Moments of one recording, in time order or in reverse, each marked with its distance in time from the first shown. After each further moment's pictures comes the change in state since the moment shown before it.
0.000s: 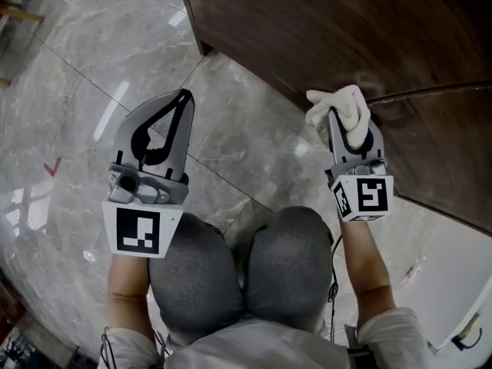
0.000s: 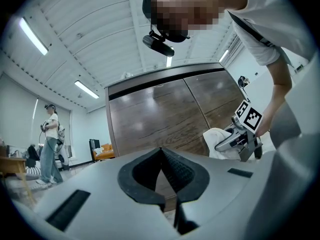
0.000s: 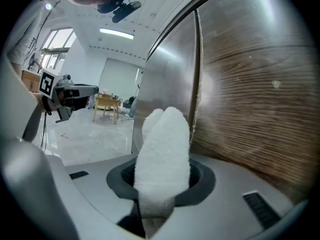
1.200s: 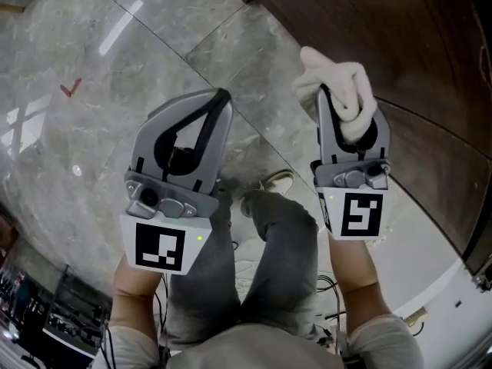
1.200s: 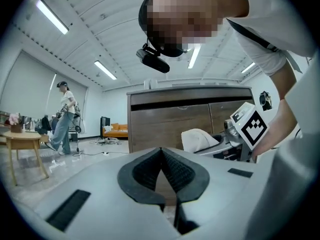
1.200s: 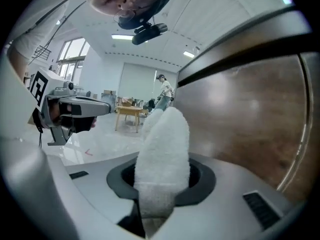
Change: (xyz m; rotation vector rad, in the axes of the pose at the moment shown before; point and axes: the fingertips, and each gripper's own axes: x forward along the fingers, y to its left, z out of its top) left arm -0.047 0.074 0.112 -0.265 0.154 0.085; right arm 0.013 0.117 0.209 -0.042 0.024 0.236
